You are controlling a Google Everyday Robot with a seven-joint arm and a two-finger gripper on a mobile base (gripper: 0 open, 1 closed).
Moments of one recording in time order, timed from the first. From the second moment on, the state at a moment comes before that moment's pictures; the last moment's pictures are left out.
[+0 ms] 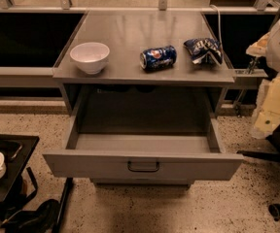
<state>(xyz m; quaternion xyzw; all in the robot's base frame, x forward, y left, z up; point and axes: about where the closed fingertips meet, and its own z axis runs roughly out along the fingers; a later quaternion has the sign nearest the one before) 0.438 -0.217 0.976 -0.60 0.78 -0.03 0.16</state>
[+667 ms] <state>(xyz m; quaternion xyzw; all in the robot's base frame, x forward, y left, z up) 0.444 -0.211 0.977 -0.61 0.78 -0.03 0.16</state>
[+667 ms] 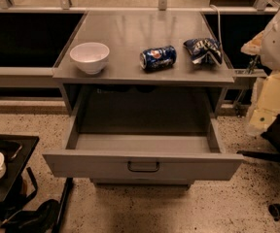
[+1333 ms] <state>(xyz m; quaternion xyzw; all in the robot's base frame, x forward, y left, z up) 0.520 -0.141 0.937 -0.68 0.72 0.01 0.15</state>
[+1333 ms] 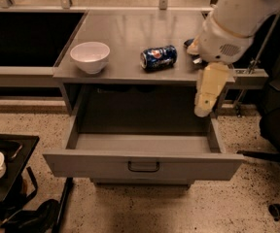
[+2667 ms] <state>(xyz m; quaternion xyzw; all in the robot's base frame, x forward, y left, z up) 0.615 -0.067 0.889 -0.72 0.67 0.06 0.17</state>
